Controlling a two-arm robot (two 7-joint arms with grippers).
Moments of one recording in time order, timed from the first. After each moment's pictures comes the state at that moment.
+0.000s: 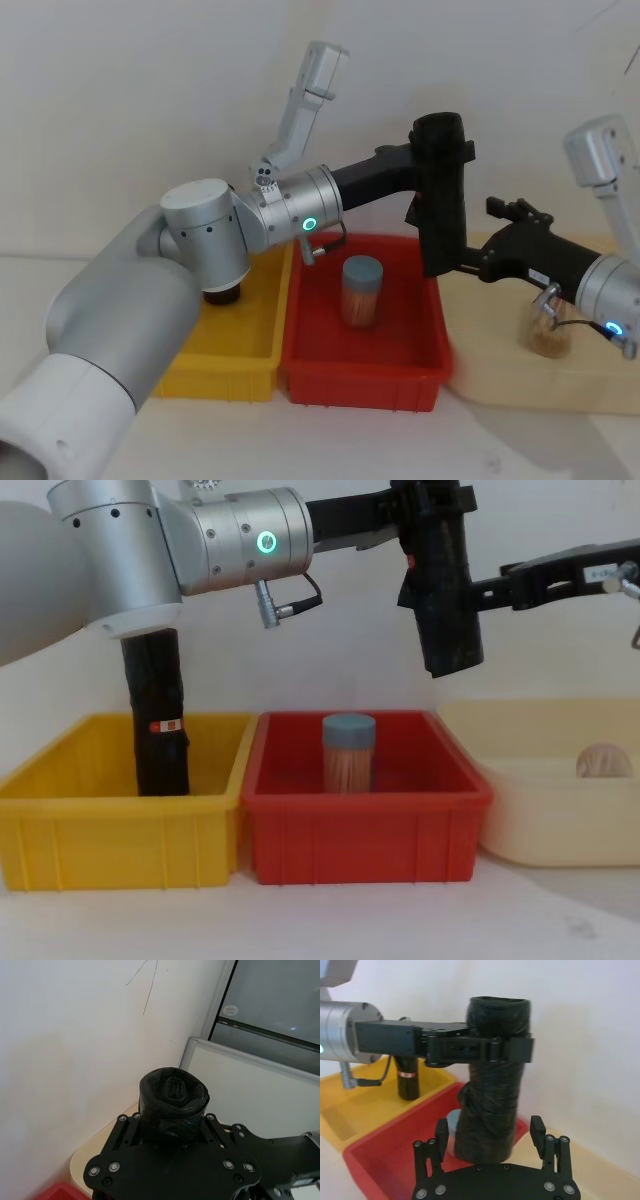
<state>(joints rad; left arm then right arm) -0.92 0.02 0.44 -0.90 -0.64 0.18 -0.76 0.51 0.38 -0.32 -1.60 0.24 0.43 0.50</state>
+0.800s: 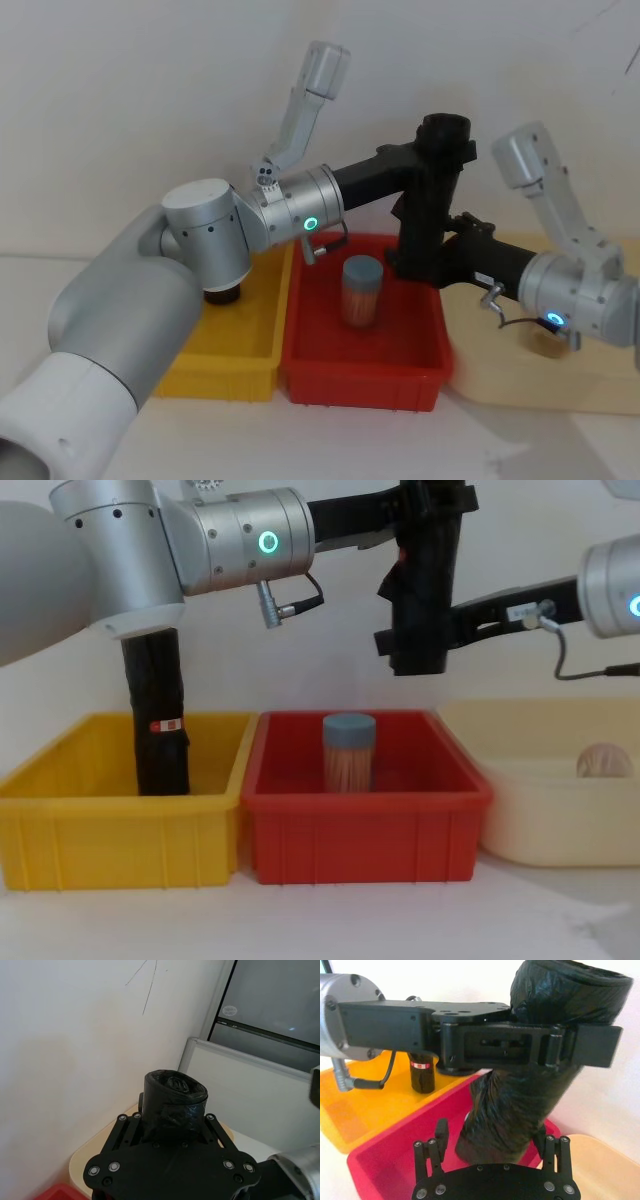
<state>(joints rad) -0.92 0.02 0.45 -0.89 -0.64 0.18 -0.76 0.63 0.32 -0.43 -1.42 0.24 0.43 0.53</state>
